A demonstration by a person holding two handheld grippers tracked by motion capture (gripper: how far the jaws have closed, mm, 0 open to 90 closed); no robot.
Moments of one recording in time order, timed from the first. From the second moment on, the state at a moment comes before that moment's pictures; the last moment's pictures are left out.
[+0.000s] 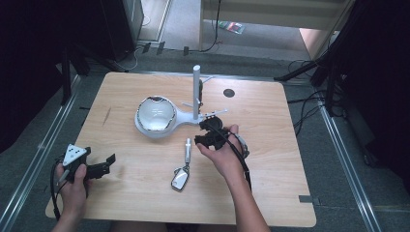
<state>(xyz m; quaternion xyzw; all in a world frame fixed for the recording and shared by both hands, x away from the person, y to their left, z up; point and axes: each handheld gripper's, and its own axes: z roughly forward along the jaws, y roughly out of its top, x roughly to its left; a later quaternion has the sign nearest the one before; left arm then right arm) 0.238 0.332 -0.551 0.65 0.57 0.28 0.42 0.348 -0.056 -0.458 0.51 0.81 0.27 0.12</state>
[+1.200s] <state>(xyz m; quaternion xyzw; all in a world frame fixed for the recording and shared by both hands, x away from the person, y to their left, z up) 0.238 0.332 -0.551 0.66 0.57 0.27 0.42 0.335 -0.008 -0.506 0.53 0.83 0.17 0.04</state>
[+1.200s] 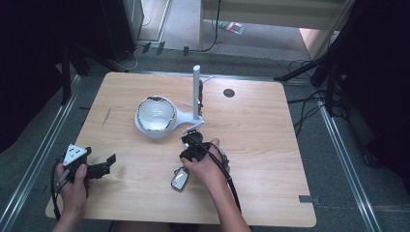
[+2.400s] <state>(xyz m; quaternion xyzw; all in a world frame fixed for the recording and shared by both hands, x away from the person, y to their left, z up) 0.238 0.332 -0.551 0.66 0.57 0.27 0.42 0.317 -0.019 -0.494 0.50 0.81 0.28 0.14</state>
